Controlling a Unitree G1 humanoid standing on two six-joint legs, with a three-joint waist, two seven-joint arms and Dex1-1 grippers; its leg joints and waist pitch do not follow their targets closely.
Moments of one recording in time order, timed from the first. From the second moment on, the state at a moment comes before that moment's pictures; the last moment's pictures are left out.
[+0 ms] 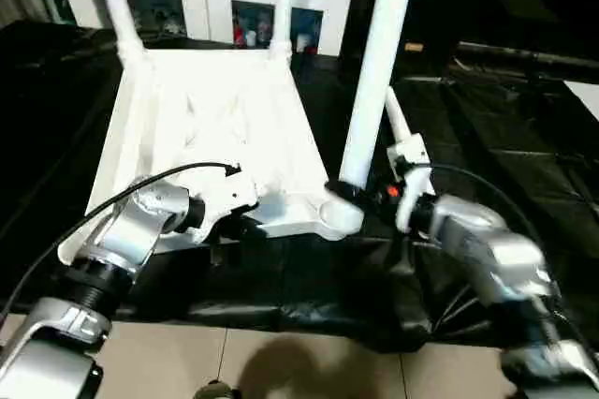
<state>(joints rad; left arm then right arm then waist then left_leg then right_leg) -0.57 0.49 -0.31 0.45 0.07 0.22 -1.16 -0.49 -0.23 0.05 0.33 0.34 0.42 0.71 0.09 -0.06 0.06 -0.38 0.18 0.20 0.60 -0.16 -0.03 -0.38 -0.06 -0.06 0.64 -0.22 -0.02</state>
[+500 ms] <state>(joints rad) -0.55 0.50 -0.29 0.41 0.07 0.22 -1.16 -0.55 -0.22 0.07 0.47 0.31 0.35 0.77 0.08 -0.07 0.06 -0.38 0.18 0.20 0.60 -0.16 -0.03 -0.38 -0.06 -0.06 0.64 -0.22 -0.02</state>
